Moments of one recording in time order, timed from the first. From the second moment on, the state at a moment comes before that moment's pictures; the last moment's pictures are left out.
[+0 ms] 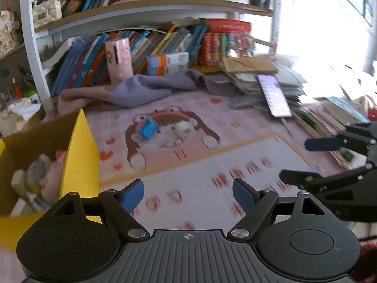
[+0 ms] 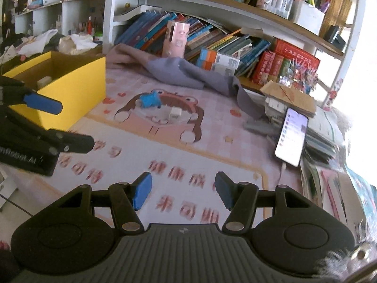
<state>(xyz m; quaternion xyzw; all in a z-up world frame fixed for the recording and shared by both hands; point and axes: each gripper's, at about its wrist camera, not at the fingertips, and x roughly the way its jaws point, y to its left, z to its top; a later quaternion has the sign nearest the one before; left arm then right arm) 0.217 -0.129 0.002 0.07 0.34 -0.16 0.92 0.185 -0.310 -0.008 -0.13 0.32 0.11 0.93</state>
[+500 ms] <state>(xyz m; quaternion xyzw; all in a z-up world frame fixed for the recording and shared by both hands) 0.350 -0.151 -0.019 0.03 0.39 -0.06 0.92 0.328 -0.325 -0.039 -0.10 0.32 0.19 0.92</state>
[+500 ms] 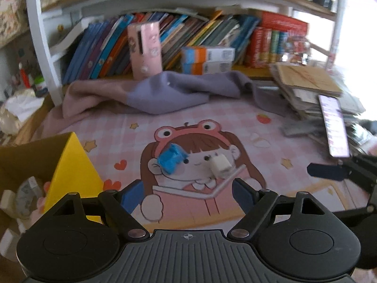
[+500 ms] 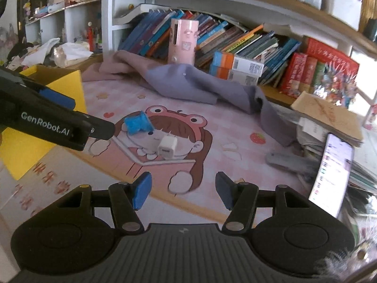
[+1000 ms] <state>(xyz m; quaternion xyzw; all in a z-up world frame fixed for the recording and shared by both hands) 0.447 -0.141 -0.071 0.03 0.44 -0.01 0.90 0.410 -0.285 -0.085 -0.11 0.31 0.25 0.91</state>
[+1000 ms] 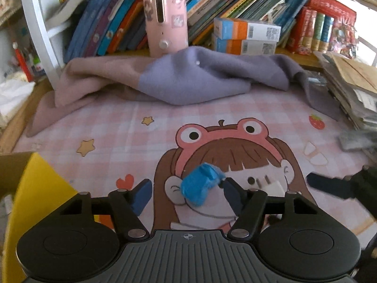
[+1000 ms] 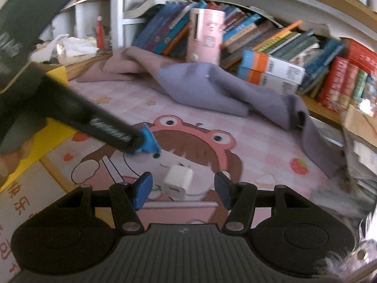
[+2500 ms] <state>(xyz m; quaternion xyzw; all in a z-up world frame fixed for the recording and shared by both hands) 0.319 -0.139 0.008 -0.03 0.38 -0.10 0.92 0.325 -0.324 -0.014 -0.07 0.31 0.24 0.92</state>
